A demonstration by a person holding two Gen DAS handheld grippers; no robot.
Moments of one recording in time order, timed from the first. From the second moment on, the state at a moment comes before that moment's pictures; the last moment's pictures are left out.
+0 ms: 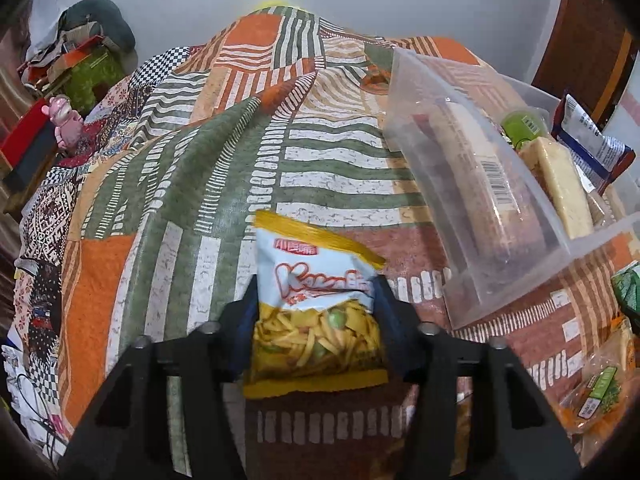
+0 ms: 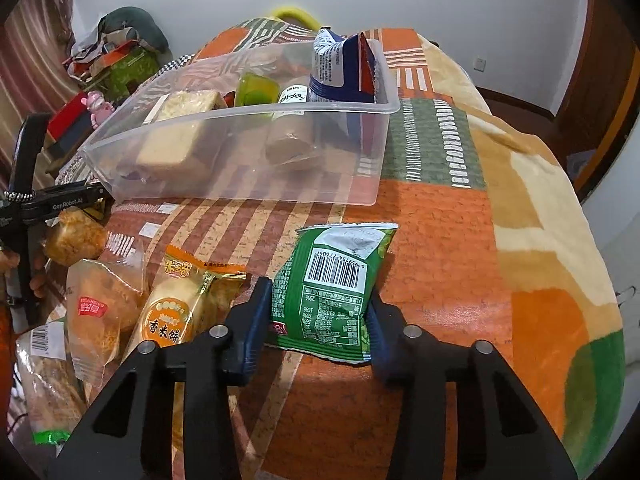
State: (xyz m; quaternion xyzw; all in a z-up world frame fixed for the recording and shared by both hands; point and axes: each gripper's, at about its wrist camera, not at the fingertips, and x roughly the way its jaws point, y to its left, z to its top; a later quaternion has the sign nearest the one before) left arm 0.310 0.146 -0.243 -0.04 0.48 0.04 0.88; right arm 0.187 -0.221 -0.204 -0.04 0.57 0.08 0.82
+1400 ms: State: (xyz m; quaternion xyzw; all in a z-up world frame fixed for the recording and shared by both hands) left arm 0.304 0.068 -0.122 -0.05 0.37 -0.05 0.93; right arm 0.253 -0.188 -0.141 -0.02 0.46 0.14 0.88
